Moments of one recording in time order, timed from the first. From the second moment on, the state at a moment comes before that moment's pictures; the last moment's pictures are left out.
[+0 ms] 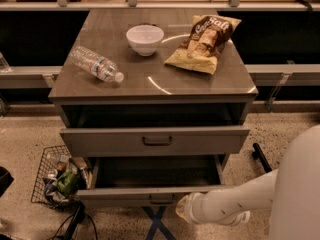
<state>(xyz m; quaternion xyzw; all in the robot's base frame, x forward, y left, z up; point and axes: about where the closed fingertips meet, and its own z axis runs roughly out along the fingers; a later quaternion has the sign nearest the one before) 0.434 -0.080 0.395 -0.58 0.77 0.07 0.26</state>
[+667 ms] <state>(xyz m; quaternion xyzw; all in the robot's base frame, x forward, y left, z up) 0.456 -0.072 0.398 -0.59 0.76 0.07 0.26</state>
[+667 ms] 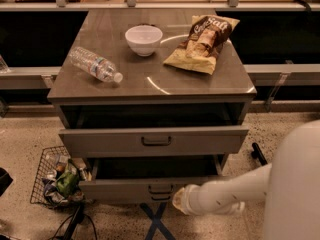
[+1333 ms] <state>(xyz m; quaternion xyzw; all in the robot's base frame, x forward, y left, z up) 0.508 -0.051 0.403 -0.61 0.74 0.06 0.28</state>
